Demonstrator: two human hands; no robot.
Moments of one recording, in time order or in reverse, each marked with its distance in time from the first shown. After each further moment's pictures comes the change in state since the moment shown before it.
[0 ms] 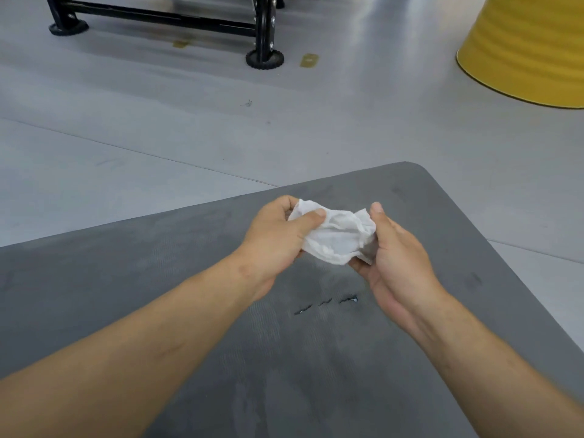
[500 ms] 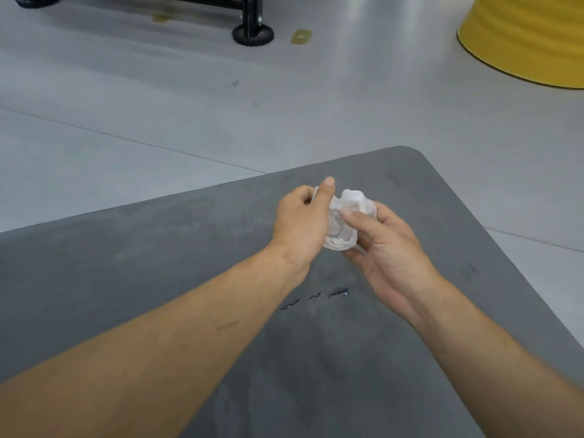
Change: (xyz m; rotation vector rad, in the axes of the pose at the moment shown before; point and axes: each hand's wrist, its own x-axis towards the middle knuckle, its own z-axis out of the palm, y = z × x) left_hand 0.041 -0.020 0.063 -0.063 0.136 0.032; right_hand 0.030 0.012 -0.023 0.071 -0.081 0.035
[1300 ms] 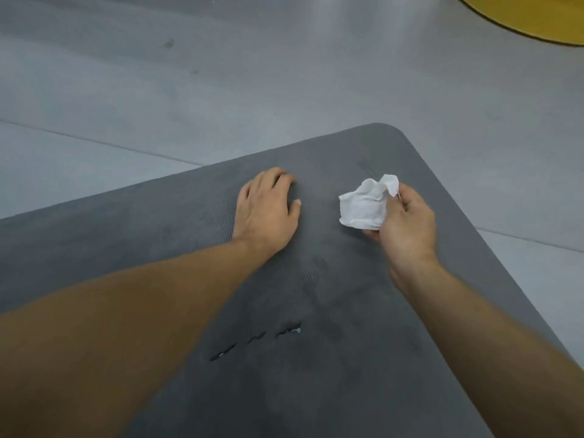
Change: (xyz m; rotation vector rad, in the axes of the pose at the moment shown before) left_hand 0.153 -0.097 0.058 1.111 -0.031 0.501; right_hand 0.135 0.016 -0.122 -0.382 0.533 -0.154
